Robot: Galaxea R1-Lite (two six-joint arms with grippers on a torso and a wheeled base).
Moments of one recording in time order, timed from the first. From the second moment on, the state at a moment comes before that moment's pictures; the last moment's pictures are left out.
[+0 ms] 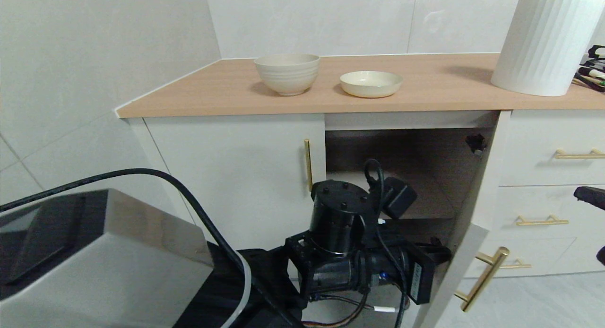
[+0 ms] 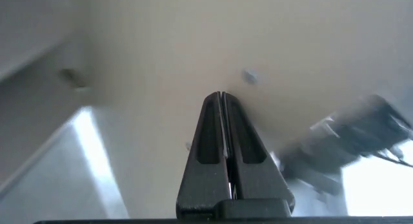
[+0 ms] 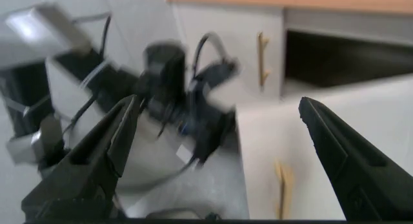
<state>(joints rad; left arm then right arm) -0.95 2.09 -1.05 -0.84 -0.39 -0.31 0.74 0.81 -0.53 -0.38 0.08 0.13</state>
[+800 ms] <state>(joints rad) -1.09 2.12 -1.11 -0.81 -0.30 -0.31 0.70 0.78 -0.62 -0.37 0.09 0.13</state>
